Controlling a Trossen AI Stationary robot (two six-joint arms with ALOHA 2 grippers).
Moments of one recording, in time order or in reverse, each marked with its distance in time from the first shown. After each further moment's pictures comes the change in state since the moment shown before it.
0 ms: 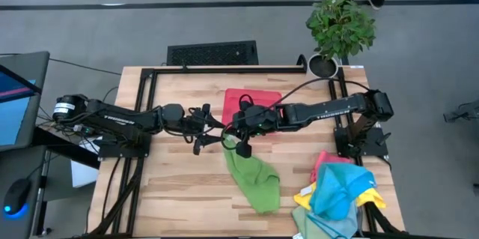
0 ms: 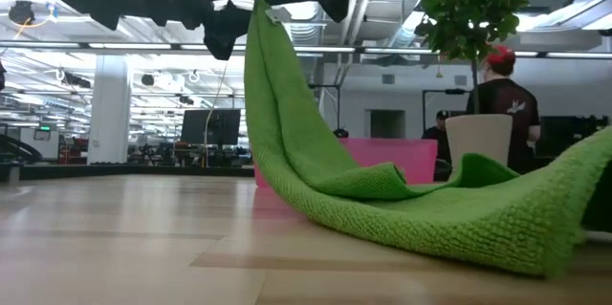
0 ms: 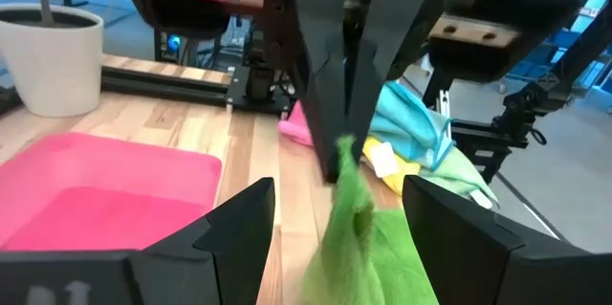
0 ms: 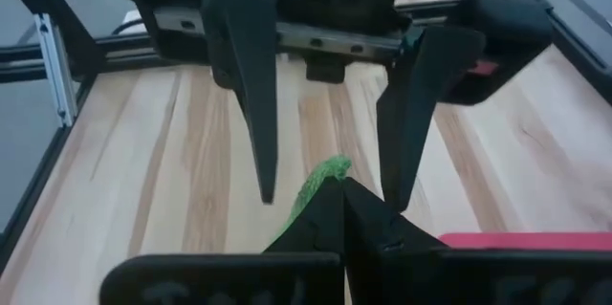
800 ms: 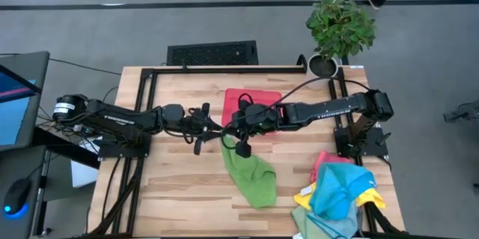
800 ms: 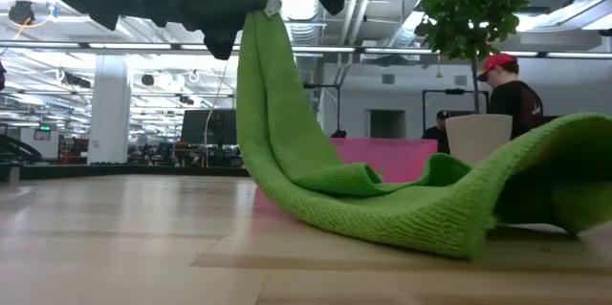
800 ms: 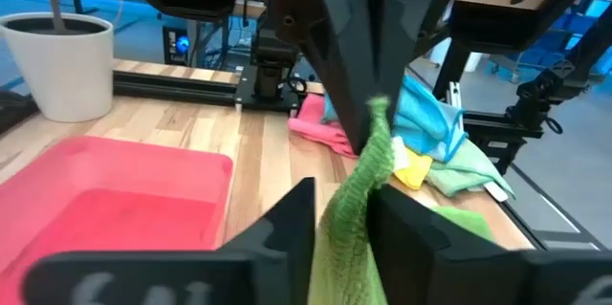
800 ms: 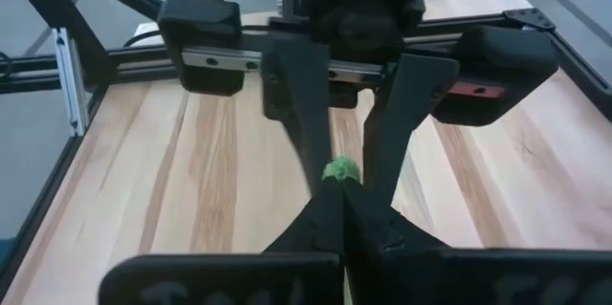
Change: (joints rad) left arm 0.000 0.000 0.000 -0.011 -0.025 0.043; right arm 0.002 0.000 0.023 0.004 -0.013 -0.015
